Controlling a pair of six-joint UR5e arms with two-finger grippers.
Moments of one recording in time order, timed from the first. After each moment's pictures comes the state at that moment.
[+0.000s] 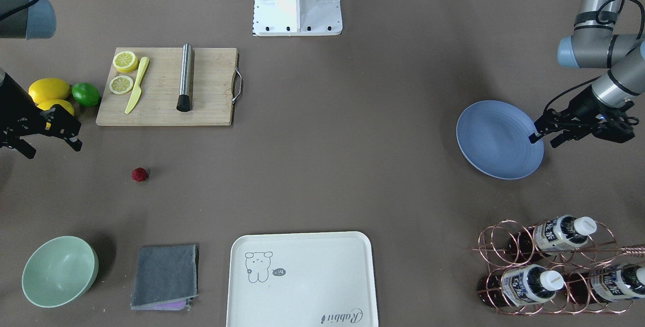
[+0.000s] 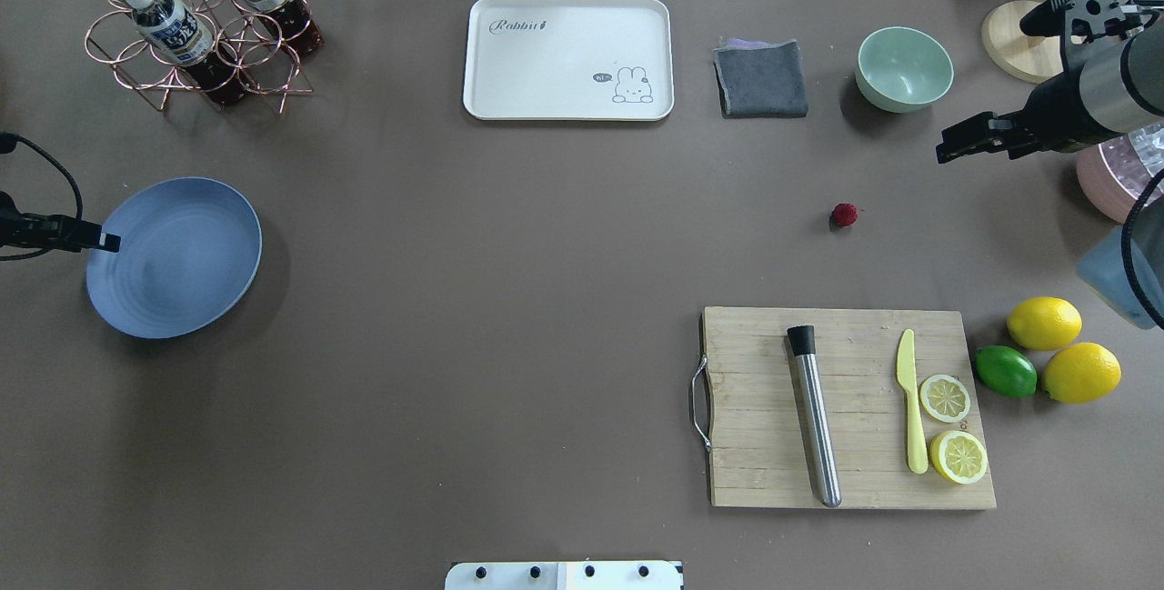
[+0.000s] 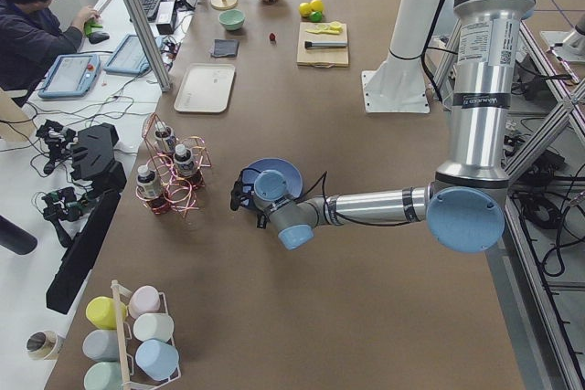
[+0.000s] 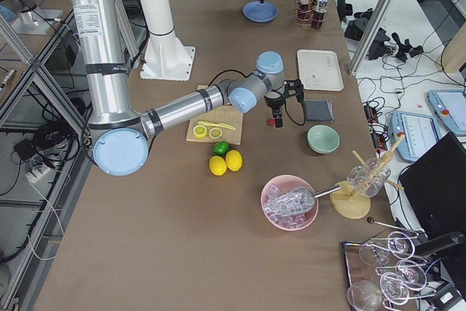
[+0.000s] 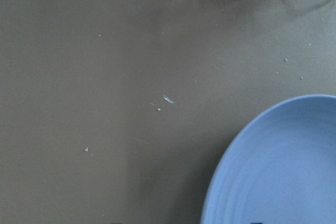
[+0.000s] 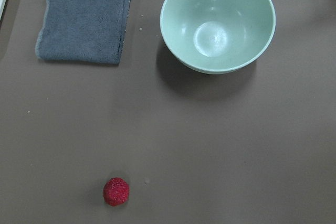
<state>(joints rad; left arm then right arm) -1.05 -1.60 -1.30 -2.71 -2.28 -0.89 1.06 -1.44 1.81 -1.20 2.14 0.74</state>
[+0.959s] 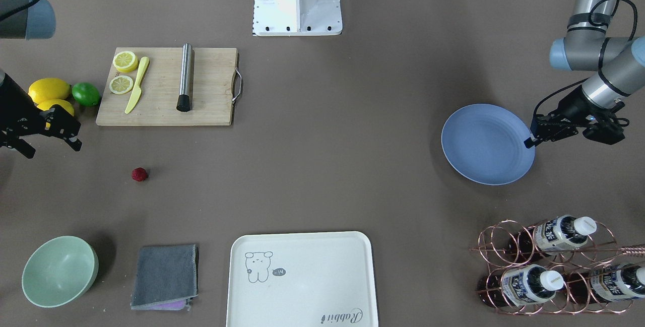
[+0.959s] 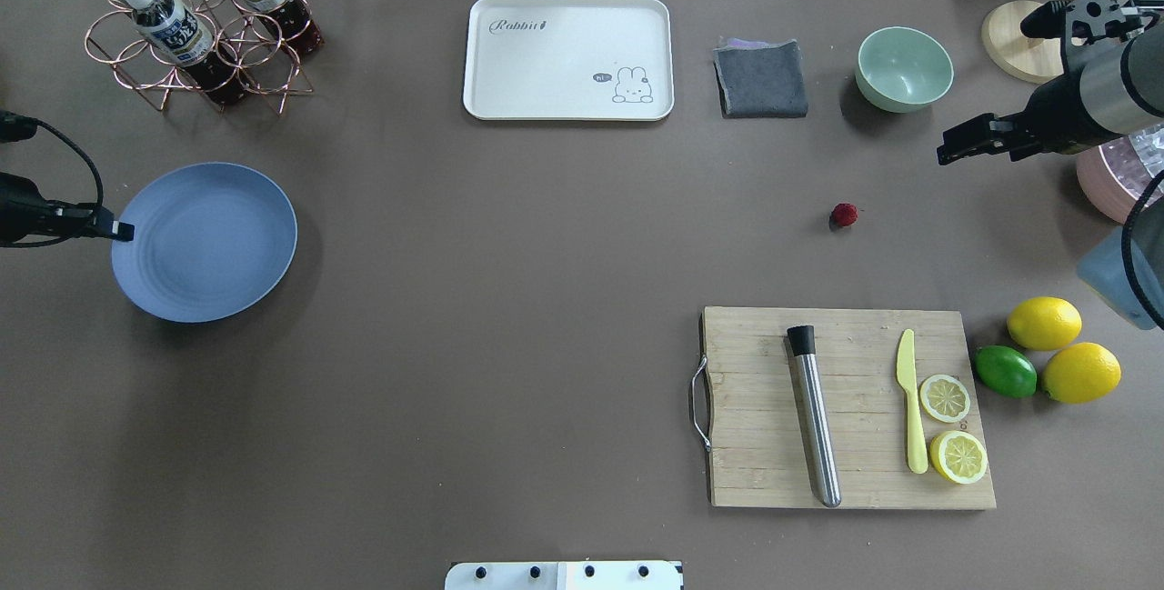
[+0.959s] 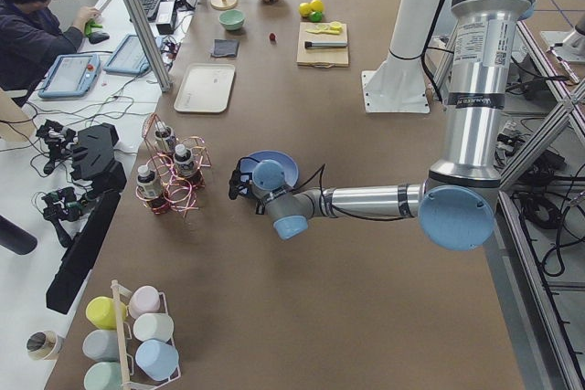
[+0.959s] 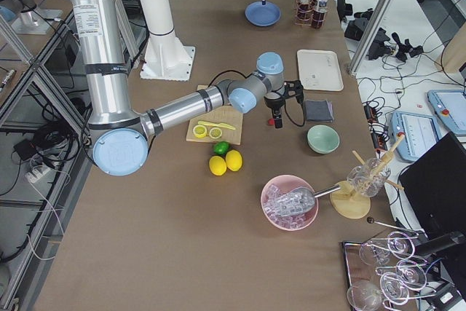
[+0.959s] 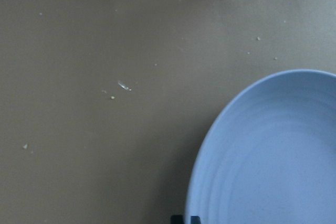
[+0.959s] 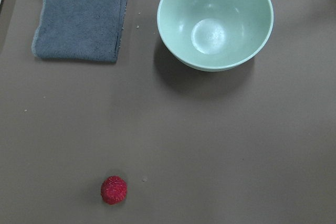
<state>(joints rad) -1.04 -1.64 -1.36 -2.73 -2.29 -1.04 1.06 -1.44 1.81 -1.20 2.14 0.74</state>
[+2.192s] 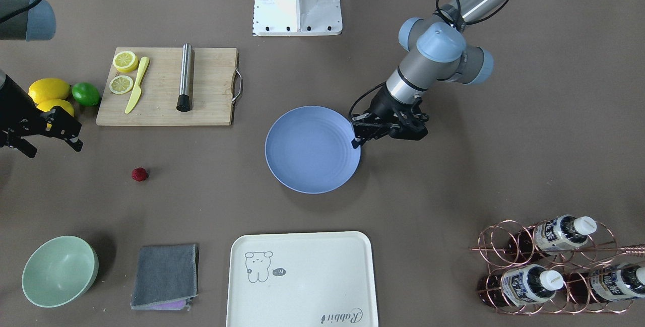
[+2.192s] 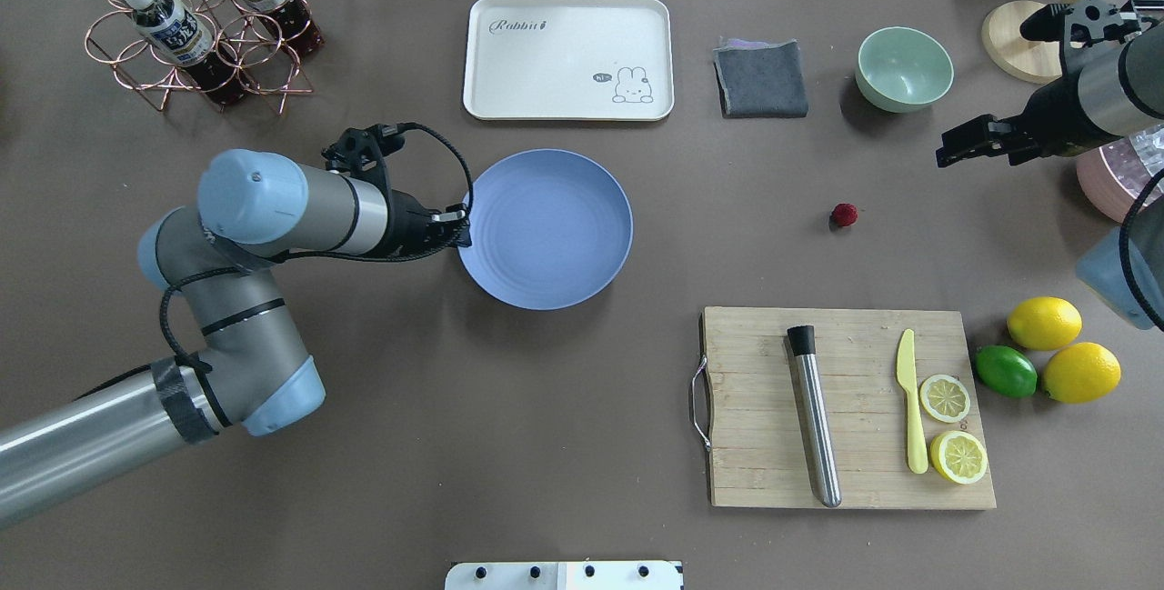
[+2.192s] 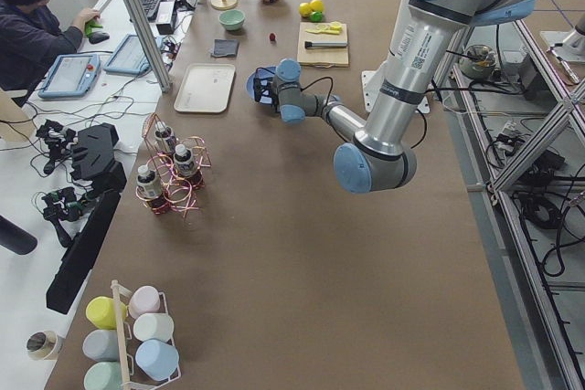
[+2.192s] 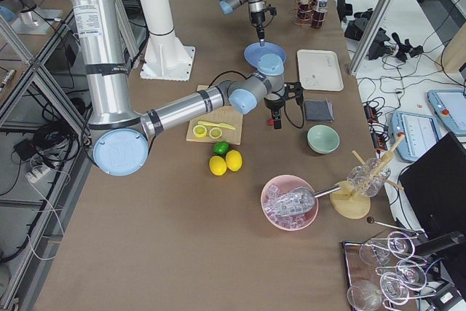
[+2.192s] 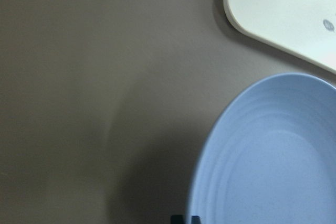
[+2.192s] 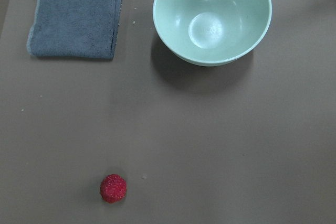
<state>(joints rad) -0.58 -2.08 -1.49 -2.38 -1.85 -1.50 1.06 -1.44 1.80 -1.20 2.16 0.77</state>
